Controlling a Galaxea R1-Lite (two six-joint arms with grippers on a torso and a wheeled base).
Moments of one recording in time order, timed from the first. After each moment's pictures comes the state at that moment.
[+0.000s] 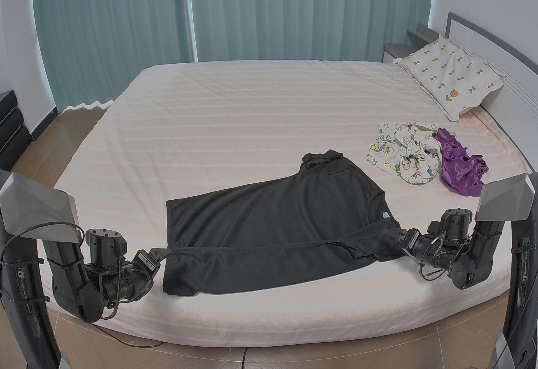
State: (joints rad) left arm -0.12 2.23 -0.28 -1.29 -0.08 -1.02; right arm 0.03 2.44 -0.57 -1.35 0.37 0.71
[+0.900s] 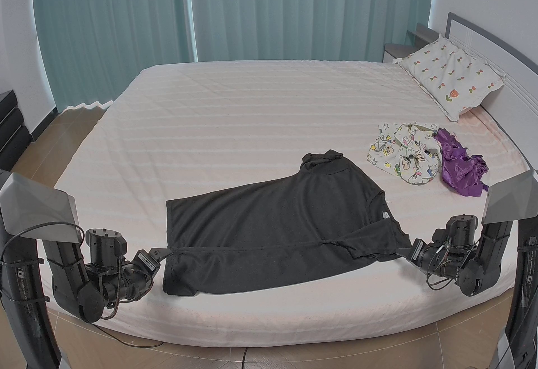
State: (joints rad) left arm -0.12 2.23 -0.28 -1.29 -0.09 -1.02; right arm 0.03 2.38 -0.43 -1.35 0.33 0.63
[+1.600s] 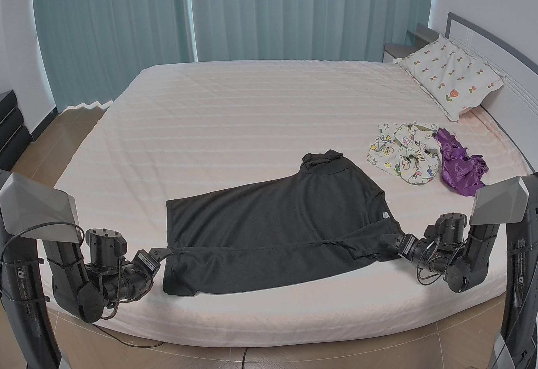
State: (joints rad) left arm -0.12 2.23 -0.28 -1.29 -0.09 -1.02; right arm 0.05 2.47 -0.57 -1.36 0.28 0.64
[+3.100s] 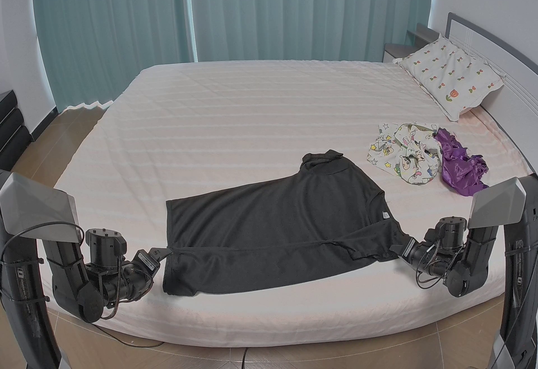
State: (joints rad) left arm -0.12 2.23 -0.28 -1.29 -0.09 -1.02; right arm 0.05 2.49 -0.53 -1.41 0.27 0.70
